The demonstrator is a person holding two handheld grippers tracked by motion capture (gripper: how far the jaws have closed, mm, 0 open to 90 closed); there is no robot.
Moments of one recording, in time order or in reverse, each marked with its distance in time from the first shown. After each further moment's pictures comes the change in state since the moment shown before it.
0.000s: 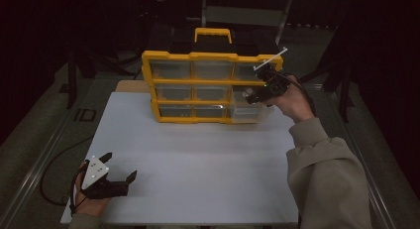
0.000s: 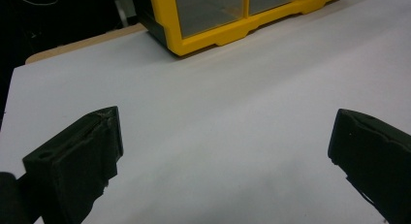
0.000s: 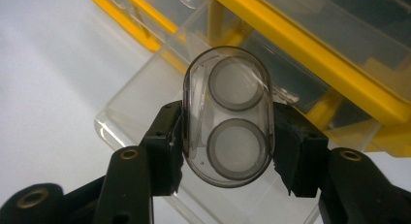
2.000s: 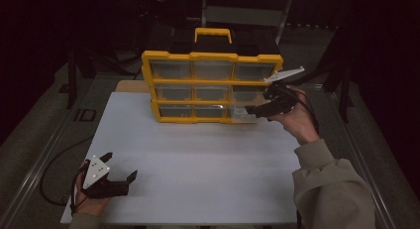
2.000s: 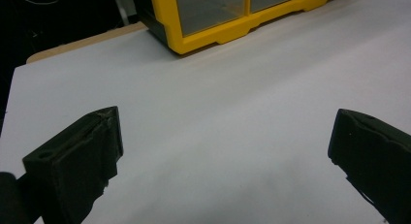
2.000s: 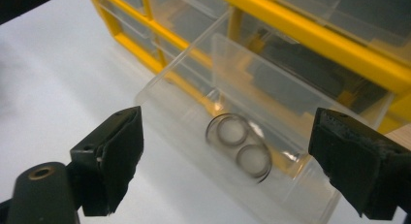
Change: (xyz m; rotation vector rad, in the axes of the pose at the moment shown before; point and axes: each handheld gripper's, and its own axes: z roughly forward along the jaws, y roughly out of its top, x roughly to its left) left arm 0.000 0.001 0.001 0.009 0.006 0.007; right arm 0.022 -0.050 -0.012 -0.254 -0.005 0.002
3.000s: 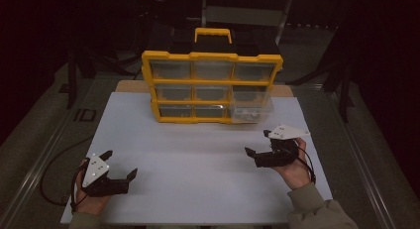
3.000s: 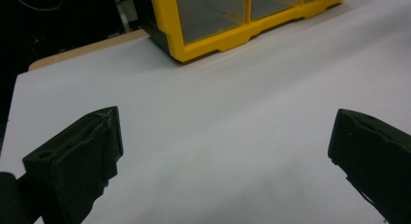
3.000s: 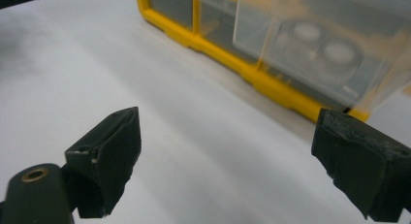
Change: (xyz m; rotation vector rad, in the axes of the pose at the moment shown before) left arm 0.002 0.005 0.000 -0.028 0.002 0.004; right arm 0.058 -0.122 0.007 -0.167 -0.024 -0.035
